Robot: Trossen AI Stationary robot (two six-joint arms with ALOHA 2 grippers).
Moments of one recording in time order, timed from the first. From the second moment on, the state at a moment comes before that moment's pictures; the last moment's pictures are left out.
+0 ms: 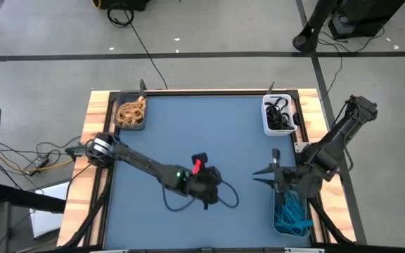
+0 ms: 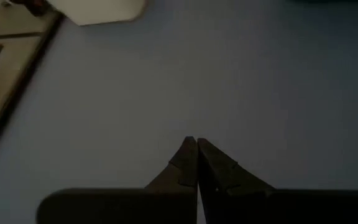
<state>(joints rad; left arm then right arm) -0.39 2.00 1.64 -0.59 -0.68 -0.32 0.81 1.01 0.79 -0.43 0.78 0.31</state>
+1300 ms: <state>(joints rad) 0.10 1.00 0.56 0.31 -0.15 0.04 0.14 0.71 0.48 0.16 0.32 -0.08</state>
